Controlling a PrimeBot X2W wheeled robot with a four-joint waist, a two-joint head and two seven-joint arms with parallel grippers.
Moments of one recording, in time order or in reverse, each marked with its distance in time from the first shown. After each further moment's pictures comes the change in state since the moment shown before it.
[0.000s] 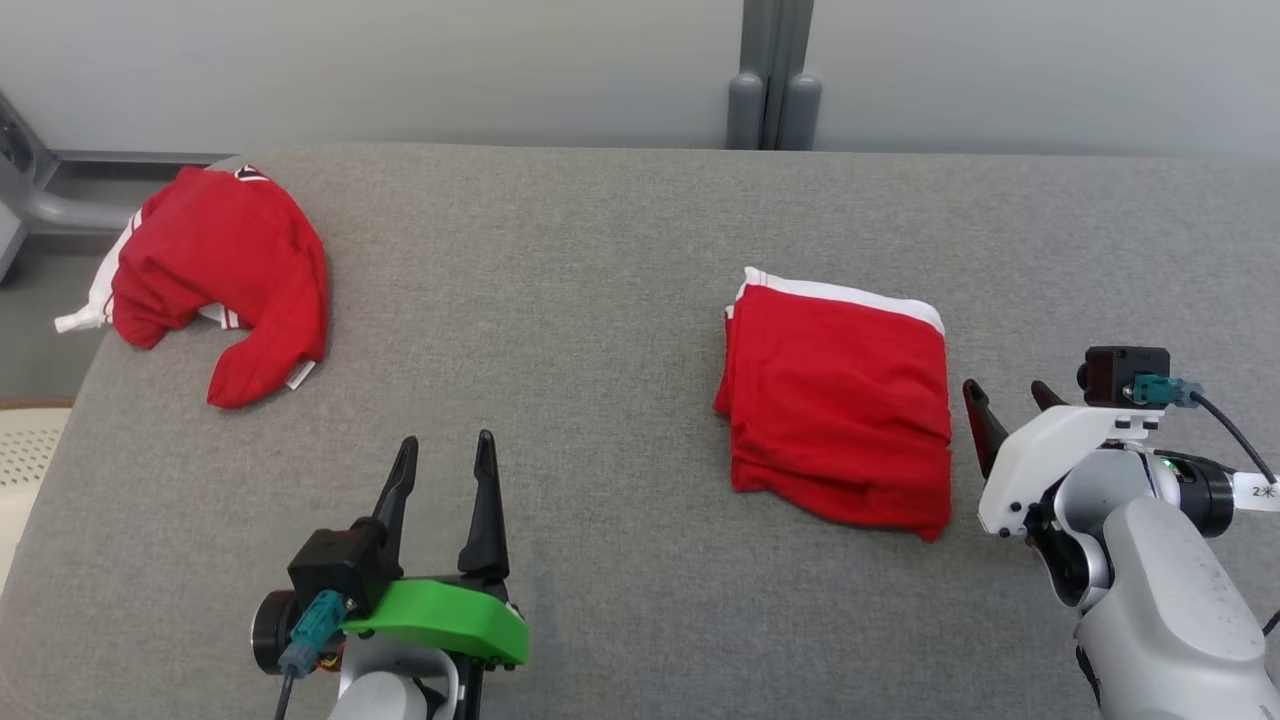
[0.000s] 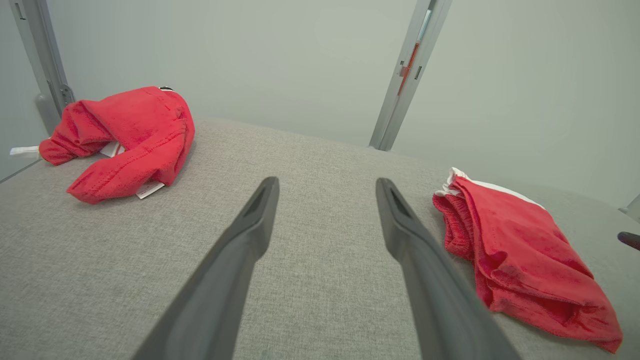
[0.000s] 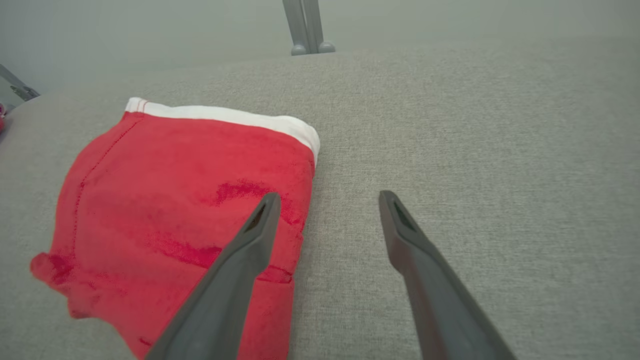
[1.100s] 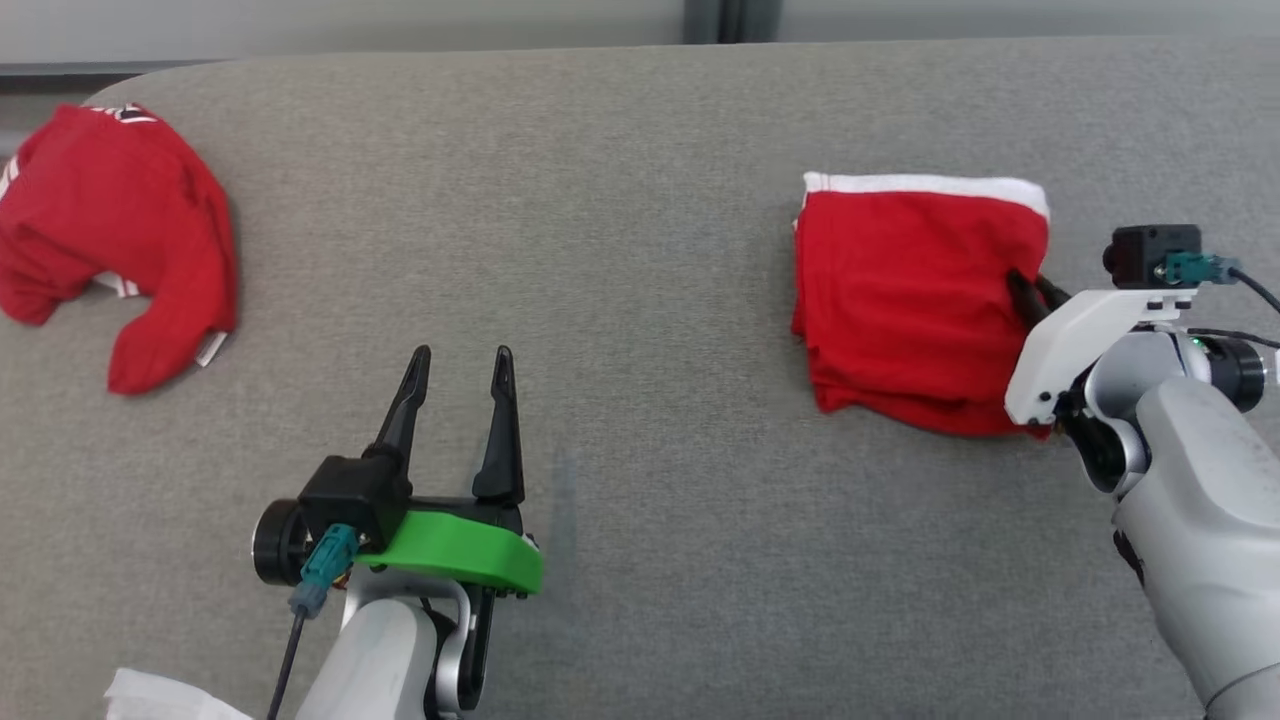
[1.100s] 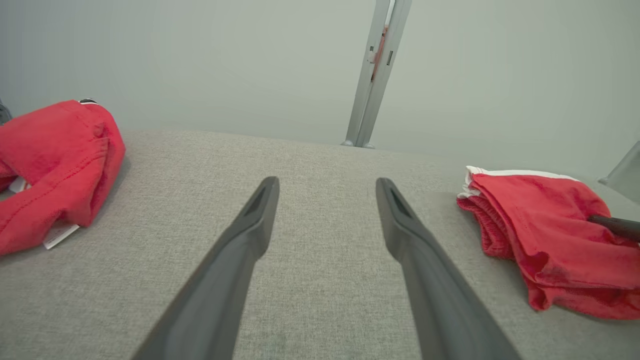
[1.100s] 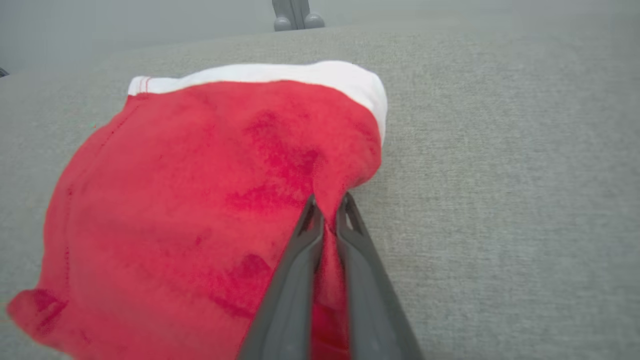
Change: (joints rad) left arm -0.109 0.000 -0.026 -0.037 0.049 -0.001 0.000; right arm -0.249 -0.139 0.204 0.192 0.190 0.000 -0.039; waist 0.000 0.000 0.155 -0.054
